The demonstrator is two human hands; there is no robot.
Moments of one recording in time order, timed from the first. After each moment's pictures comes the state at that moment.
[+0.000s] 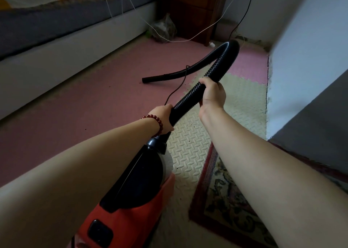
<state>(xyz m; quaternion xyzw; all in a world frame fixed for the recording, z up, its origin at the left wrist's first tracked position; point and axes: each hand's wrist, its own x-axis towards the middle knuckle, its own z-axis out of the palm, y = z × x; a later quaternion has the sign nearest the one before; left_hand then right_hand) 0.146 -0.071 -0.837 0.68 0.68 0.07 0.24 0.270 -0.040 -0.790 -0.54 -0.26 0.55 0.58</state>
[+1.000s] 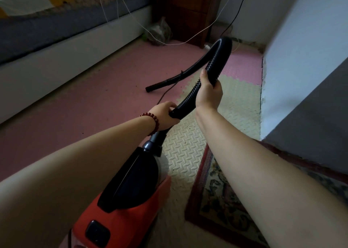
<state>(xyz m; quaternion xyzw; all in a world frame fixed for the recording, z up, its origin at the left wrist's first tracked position) 0.158 -0.063 -0.821 0.68 0.66 0.15 0.29 0.273 -0.047 -0.776 -0.55 -0.32 0.45 0.62</state>
